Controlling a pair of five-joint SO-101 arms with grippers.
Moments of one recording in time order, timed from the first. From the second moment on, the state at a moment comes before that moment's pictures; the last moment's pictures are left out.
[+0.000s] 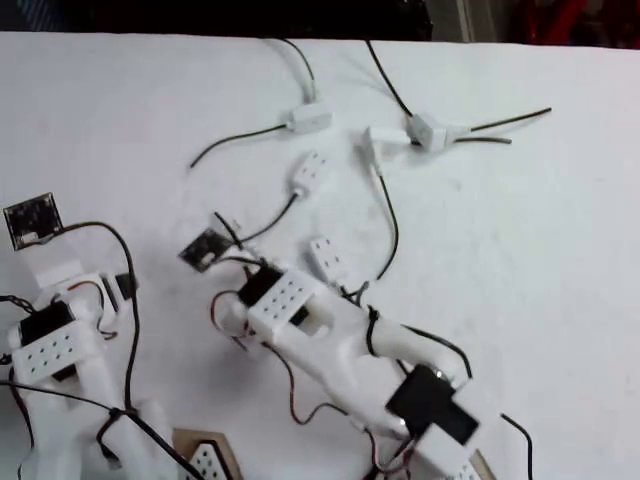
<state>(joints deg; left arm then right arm) -36.1 -43.5 67.4 47.3 -5.2 -52.3 6.7 29.1 61.9 0.2</state>
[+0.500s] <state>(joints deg) -36.1 -43.5 67.4 47.3 -5.2 -49.8 8.2 29.4 60.8 0.2</state>
